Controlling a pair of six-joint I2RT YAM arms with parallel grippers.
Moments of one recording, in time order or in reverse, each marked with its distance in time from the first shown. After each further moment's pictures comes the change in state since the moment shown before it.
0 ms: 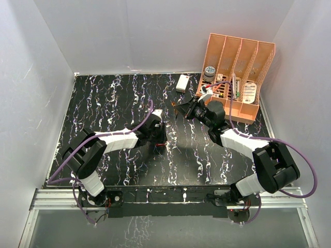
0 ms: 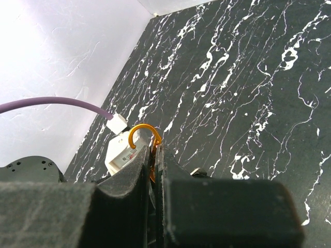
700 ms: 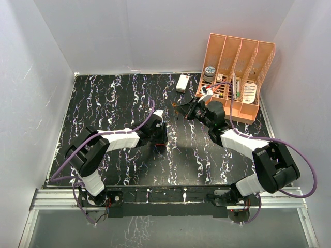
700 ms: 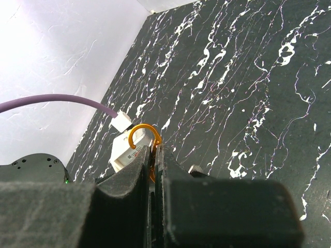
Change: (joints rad) left arm 0.000 0.035 0.014 0.015 0.013 0.006; right arm -0.005 0.000 -0.012 -0.007 -0.003 0.000
